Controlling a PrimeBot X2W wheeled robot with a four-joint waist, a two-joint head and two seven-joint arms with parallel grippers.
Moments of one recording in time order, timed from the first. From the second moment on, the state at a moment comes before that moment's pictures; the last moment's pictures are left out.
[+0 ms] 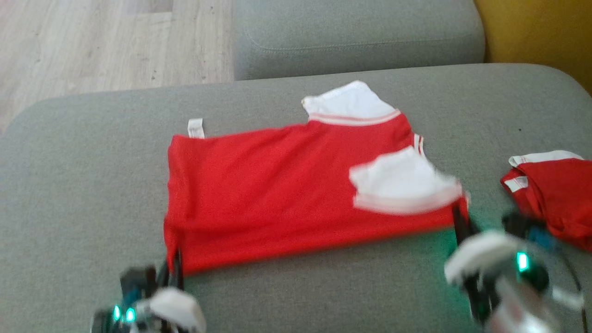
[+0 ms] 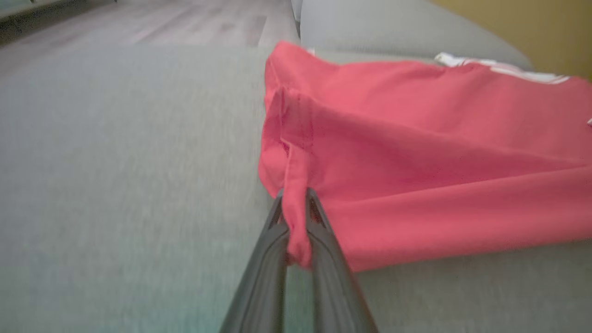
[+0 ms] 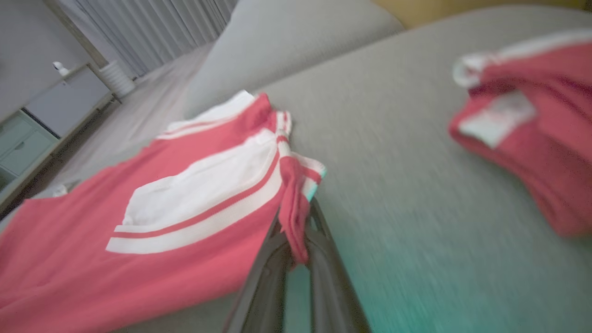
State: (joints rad) left arm -0.28 0.05 -0.12 0.91 -0.22 -0.04 -0.26; right arm -0.38 -0.12 0.16 0.95 0.50 0.13 -0.20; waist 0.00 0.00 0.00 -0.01
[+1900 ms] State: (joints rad) left arm -0.89 0.24 -0.40 1.11 -0.41 -0.13 -0.08; right arm -0.83 -0.18 0.33 0.88 0.47 0.13 -0.20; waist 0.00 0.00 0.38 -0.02
